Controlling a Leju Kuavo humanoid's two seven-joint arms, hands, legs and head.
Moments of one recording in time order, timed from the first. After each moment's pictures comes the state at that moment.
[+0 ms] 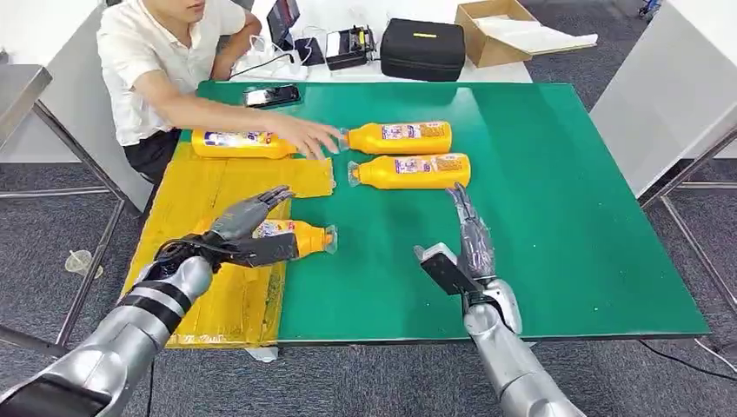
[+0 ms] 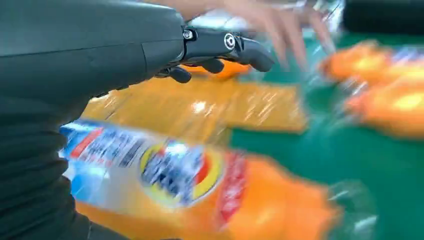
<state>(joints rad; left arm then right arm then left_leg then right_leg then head) -0.72 0.01 -0.55 -0.73 -0.76 -0.04 -0.29 -0.31 -0.03 0.22 -0.93 0.65 -0.34 -0.61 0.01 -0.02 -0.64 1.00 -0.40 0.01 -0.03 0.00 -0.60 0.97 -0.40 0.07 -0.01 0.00</state>
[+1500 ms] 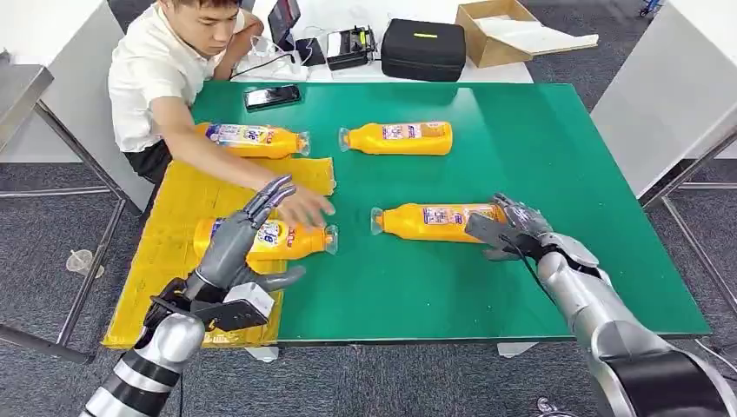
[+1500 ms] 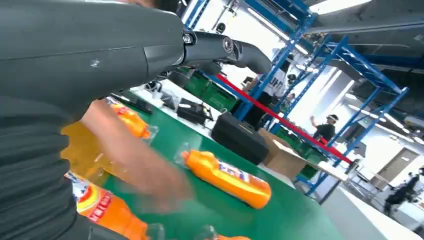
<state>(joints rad) -0.36 0.06 -0.53 -1.40 -0.52 0.09 -0.44 -0.67 -0.32 0.33 -0.51 0.90 0.15 -0.33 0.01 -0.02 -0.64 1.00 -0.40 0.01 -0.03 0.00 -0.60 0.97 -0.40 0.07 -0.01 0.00</state>
